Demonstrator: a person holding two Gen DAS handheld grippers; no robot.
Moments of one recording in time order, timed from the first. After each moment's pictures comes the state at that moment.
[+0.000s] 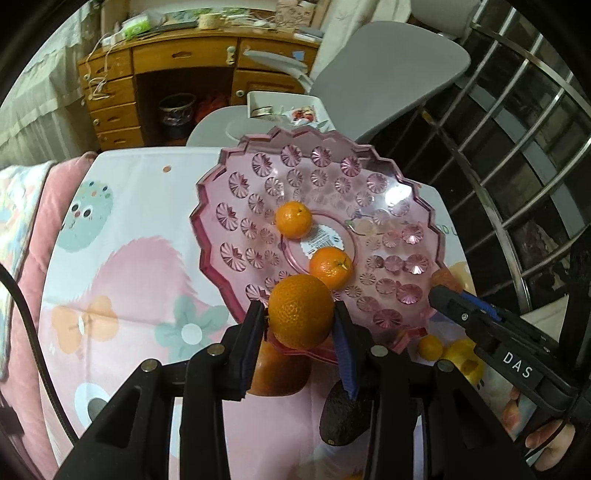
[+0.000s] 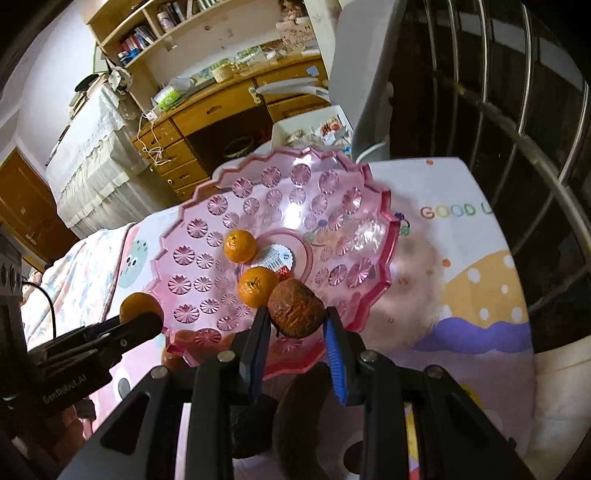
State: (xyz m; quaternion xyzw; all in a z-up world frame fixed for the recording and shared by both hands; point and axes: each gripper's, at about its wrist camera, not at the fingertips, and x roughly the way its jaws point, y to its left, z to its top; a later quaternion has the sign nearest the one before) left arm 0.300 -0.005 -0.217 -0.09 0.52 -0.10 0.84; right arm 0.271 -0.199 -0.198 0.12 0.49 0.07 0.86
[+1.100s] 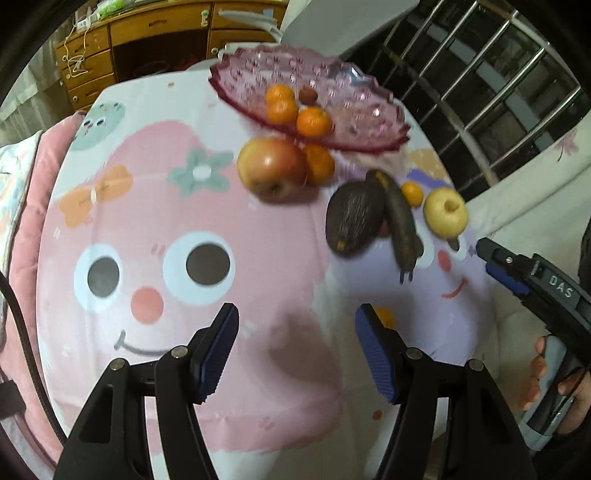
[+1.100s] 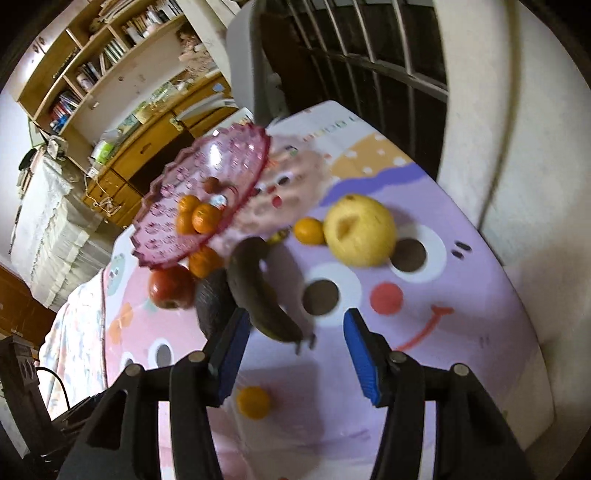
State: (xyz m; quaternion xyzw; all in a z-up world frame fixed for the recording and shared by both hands) left arm 0.148 0.026 -0.242 -0.05 0.58 -0.17 0.79; right arm 0.102 -0.222 -0.195 0.23 0.48 -0.09 0.84
